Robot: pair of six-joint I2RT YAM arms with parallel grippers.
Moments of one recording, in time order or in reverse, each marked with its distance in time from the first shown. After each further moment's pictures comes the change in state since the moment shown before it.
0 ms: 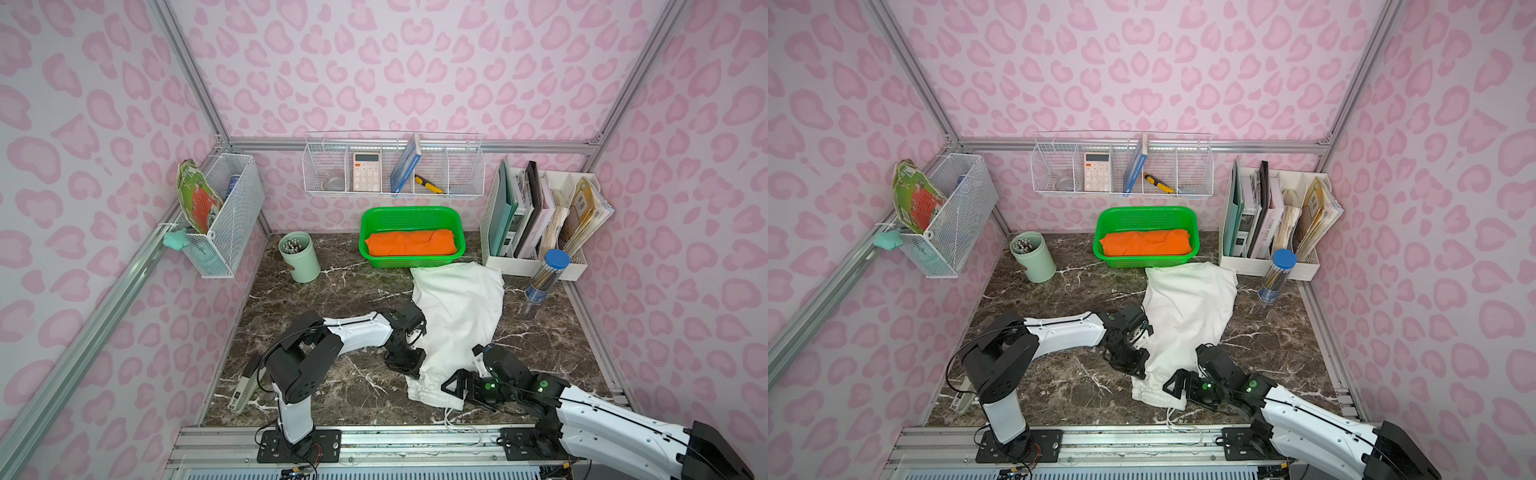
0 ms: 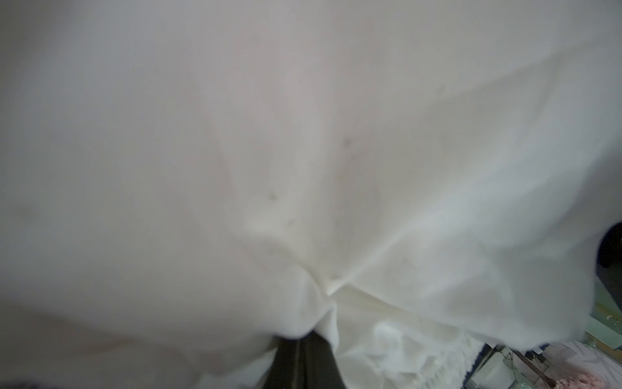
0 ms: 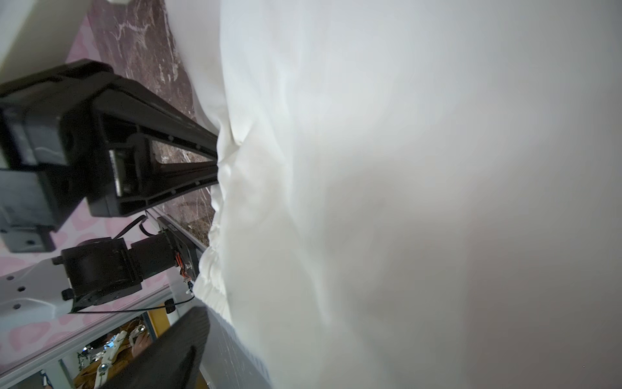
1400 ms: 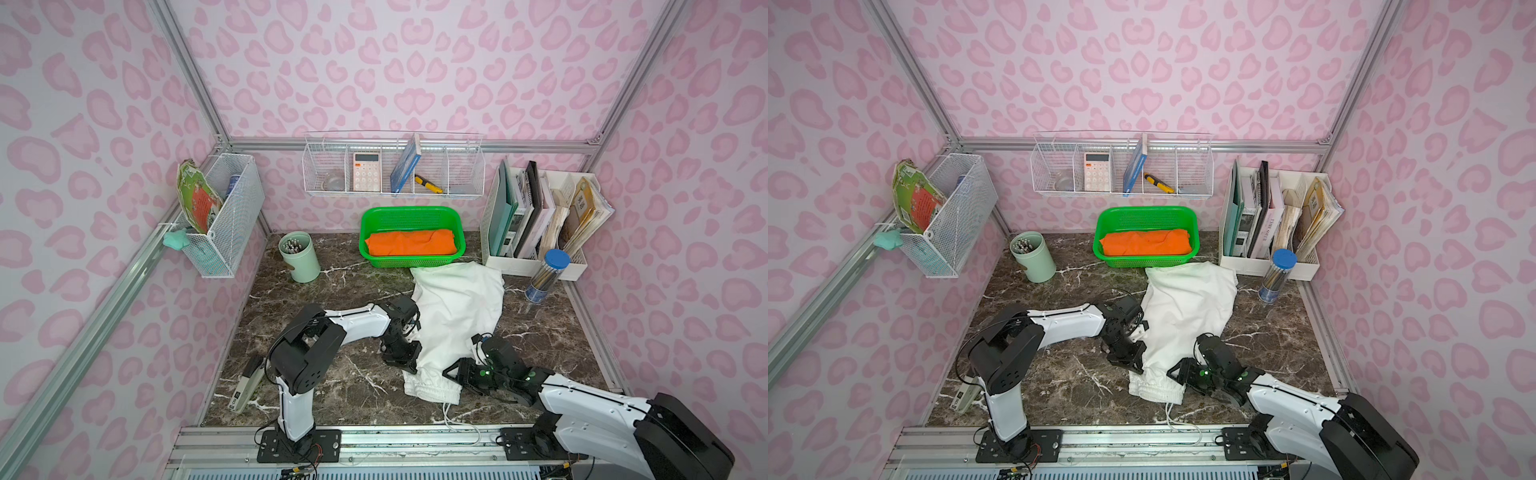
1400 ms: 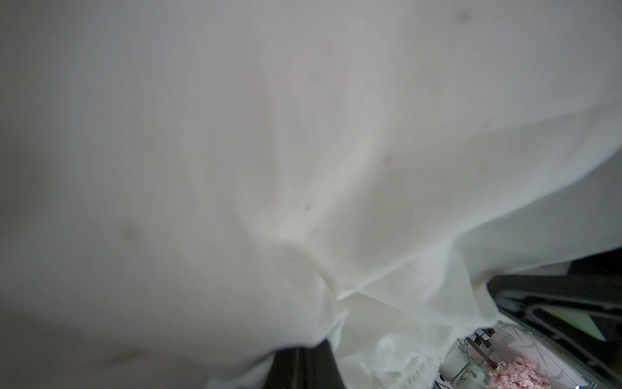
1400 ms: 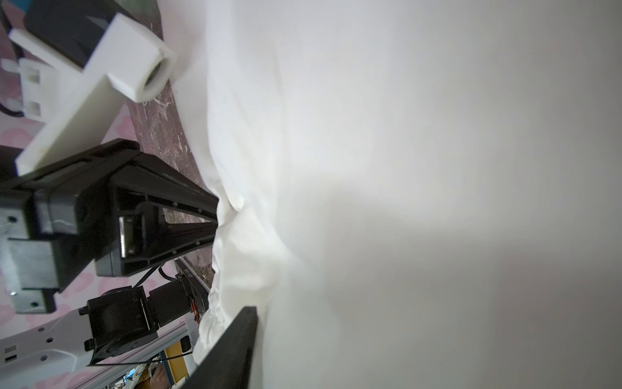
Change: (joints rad) left arm 0.053 0.050 0.051 -0.057 0.050 0.005; right arm -0.134 0.241 0.000 0.299 -0.027 -0.037
